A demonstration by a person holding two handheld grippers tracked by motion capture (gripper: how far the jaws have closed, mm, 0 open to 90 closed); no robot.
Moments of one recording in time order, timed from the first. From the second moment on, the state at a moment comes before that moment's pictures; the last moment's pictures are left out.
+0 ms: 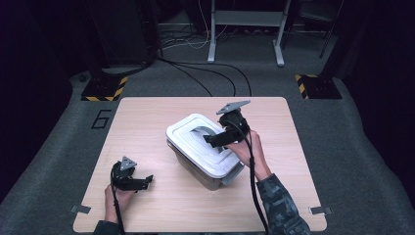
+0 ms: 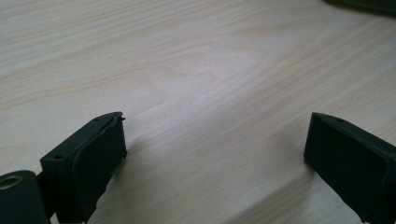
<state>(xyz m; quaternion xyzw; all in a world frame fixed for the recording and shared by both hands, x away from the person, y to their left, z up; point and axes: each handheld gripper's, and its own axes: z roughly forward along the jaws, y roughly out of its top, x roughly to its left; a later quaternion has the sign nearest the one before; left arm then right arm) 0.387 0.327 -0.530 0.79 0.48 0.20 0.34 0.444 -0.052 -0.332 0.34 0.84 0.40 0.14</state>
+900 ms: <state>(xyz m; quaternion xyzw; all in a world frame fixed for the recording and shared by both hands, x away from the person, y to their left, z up) 0.387 0.327 -0.530 0.79 0.48 0.20 0.34 0.405 -0.151 -0.353 0.40 0.81 0.40 0.17</state>
